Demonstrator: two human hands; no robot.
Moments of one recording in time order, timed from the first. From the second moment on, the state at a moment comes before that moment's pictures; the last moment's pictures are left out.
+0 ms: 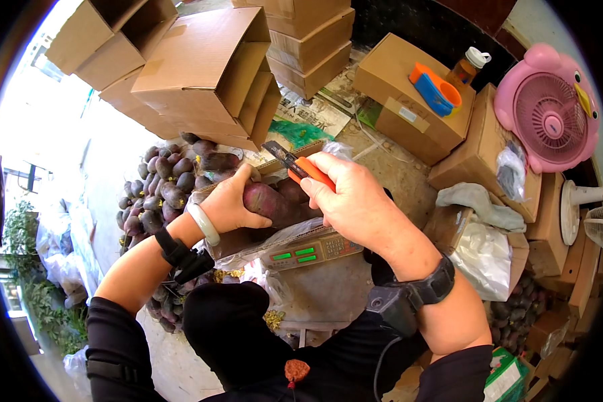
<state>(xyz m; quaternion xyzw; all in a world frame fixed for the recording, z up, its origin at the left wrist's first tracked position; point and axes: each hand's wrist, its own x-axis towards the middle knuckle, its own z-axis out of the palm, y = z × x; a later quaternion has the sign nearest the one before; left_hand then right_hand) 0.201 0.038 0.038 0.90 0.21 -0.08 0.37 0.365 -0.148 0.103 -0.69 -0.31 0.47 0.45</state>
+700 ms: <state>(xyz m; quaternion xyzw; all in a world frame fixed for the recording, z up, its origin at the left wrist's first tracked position) 0.204 0.044 -0.049 0.86 0.04 -0.49 0.11 0.362 -0.144 0.102 -0.69 -0.32 0.48 0.43</state>
